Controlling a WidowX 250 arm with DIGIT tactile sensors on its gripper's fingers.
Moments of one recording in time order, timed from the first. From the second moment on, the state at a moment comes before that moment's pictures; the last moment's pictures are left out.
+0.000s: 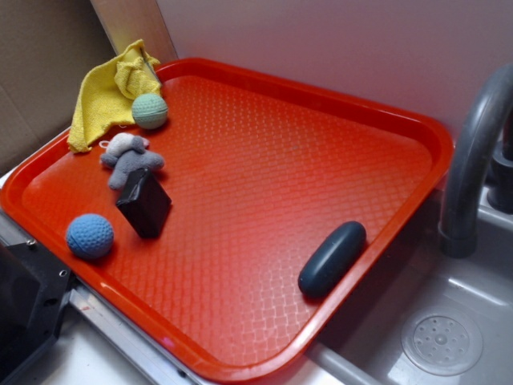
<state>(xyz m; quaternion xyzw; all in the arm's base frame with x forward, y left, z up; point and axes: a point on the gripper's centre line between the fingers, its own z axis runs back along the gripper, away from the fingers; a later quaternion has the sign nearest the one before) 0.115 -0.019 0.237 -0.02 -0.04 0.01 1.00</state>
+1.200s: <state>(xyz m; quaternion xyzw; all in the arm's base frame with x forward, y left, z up) 0.140 -0.036 0.209 0.02 -0.04 0.01 1.00</state>
